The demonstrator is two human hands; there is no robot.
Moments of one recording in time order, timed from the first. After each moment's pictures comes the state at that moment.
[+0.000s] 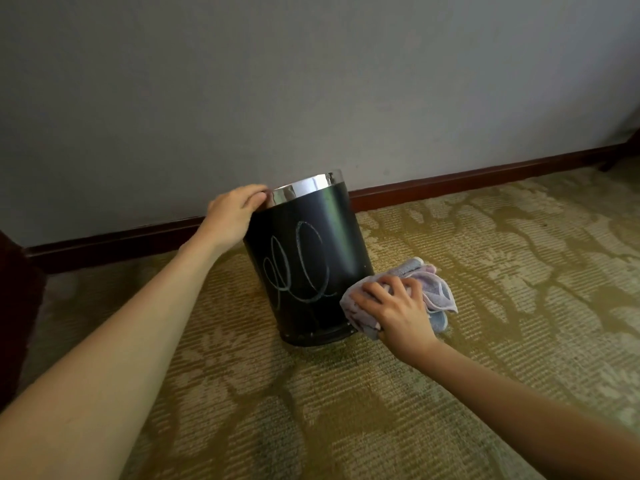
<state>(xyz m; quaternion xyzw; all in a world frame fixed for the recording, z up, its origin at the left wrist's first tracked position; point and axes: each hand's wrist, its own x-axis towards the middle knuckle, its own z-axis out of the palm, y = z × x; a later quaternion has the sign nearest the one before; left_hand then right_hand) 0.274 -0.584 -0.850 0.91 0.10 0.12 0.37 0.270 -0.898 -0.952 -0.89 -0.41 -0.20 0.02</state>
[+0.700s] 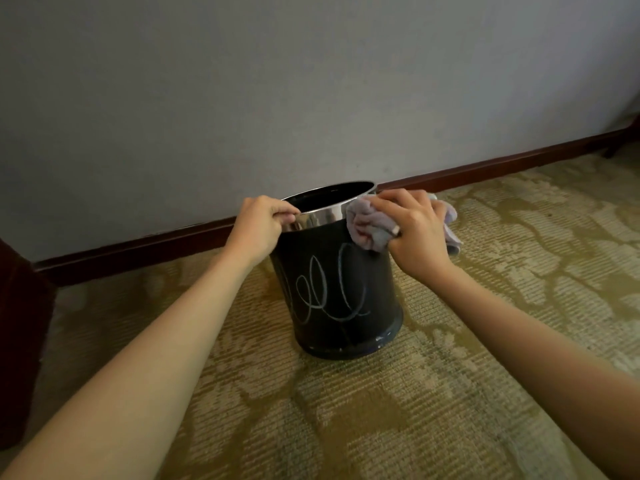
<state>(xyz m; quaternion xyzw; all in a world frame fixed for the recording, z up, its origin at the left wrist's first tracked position) 0.274 -0.622 -0.849 0.90 0.06 0.18 0.40 0.319 -0.863 -0.850 -0.90 -0.29 -0.25 0.20</state>
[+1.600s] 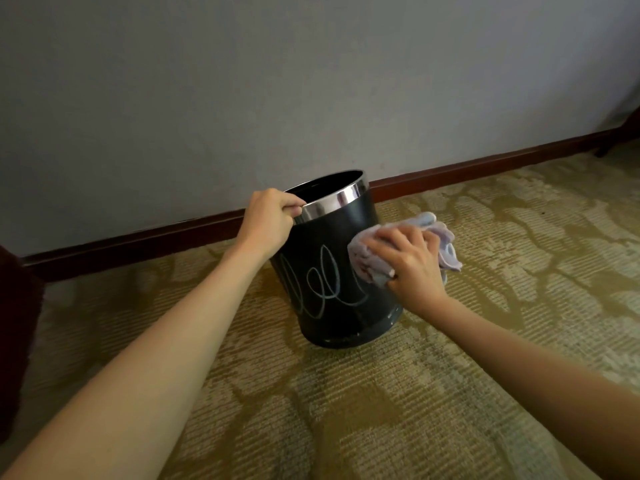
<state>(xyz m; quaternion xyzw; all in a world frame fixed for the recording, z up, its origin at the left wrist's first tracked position) 0.283 -0.642 -0.851 0.89 0.08 0.20 0.40 0.300 -0.888 -0.896 -0.90 -0.35 -0.23 0.11</state>
